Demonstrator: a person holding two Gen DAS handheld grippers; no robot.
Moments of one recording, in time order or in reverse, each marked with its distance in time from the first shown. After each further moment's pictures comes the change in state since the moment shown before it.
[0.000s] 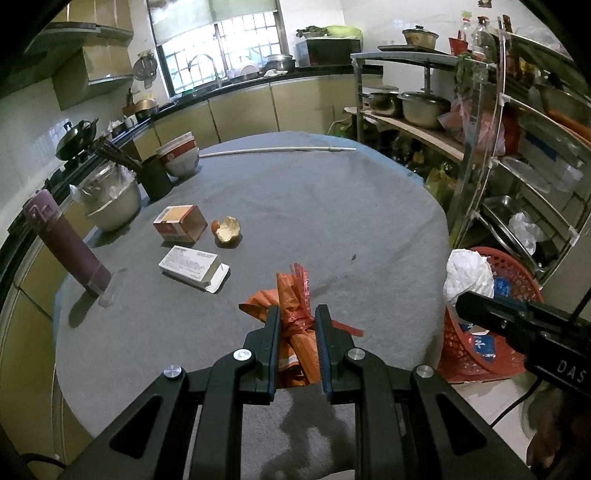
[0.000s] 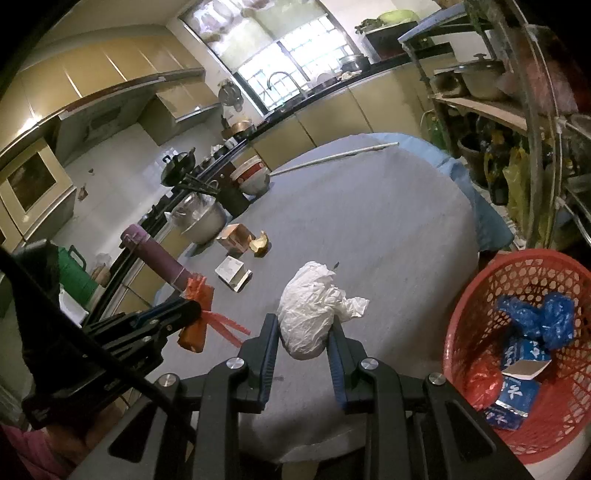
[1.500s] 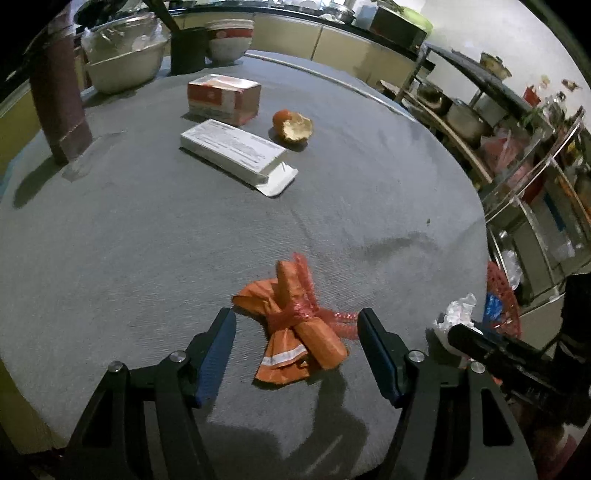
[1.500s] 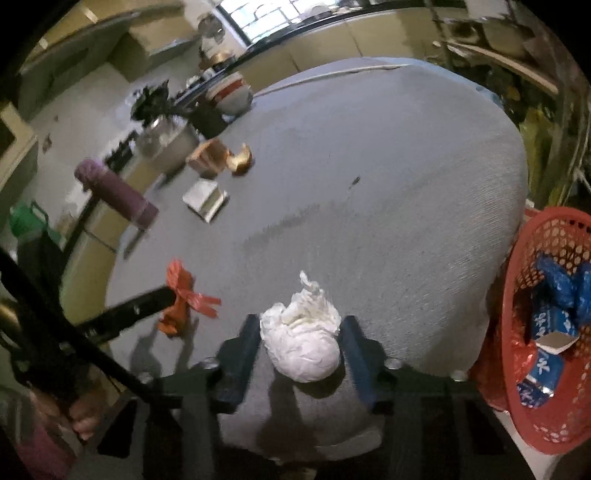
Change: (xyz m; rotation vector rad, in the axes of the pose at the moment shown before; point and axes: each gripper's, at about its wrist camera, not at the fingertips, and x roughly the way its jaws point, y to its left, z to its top) left arm 0.081 0.115 -0.053 -0.334 0.227 -0.233; right arm 0.097 0.029 -0.025 -0.067 0.255 -0.124
